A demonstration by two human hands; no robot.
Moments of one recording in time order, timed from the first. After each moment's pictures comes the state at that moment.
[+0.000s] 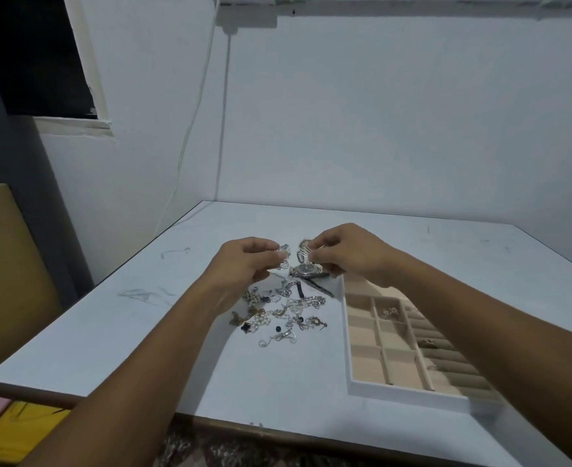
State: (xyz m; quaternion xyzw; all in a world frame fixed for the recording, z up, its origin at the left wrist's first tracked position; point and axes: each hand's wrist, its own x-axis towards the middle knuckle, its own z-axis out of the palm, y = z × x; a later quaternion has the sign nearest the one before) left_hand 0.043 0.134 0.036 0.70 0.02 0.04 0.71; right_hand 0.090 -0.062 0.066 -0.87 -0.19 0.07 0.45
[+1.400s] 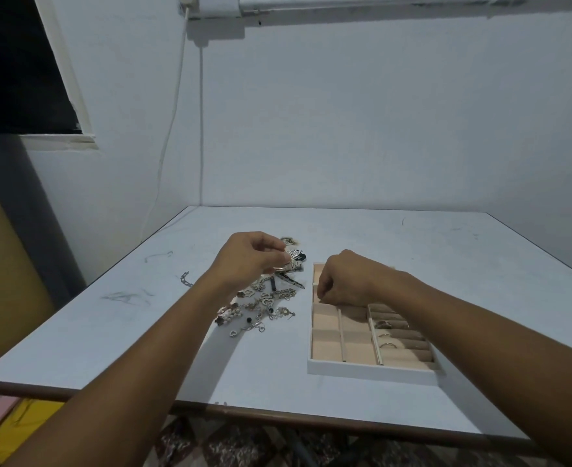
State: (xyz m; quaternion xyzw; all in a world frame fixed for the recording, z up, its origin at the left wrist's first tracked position) left_hand 0.033 0.081 0.050 0.79 -0.03 0.07 0.60; right_hand 0.065 -0.115 0.045 -0.96 -0.25 0.05 0.08
